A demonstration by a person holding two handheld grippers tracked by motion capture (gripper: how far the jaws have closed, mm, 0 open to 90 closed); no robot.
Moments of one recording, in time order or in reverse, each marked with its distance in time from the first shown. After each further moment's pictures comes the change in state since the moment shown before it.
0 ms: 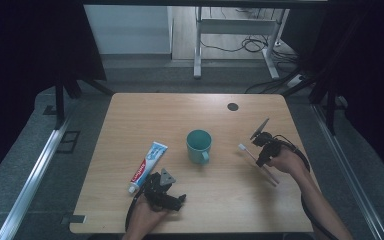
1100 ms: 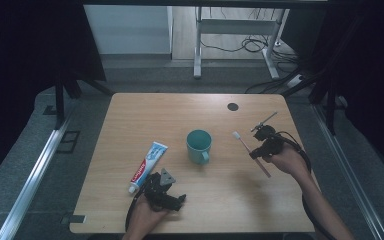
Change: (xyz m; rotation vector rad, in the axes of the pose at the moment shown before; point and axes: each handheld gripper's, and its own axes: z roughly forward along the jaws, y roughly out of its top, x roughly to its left) left arm 0.000 0.000 0.000 0.000 0.000 -0.001; right arm 0.025 -0.004 -0.046 -0.266 0.048 -0.034
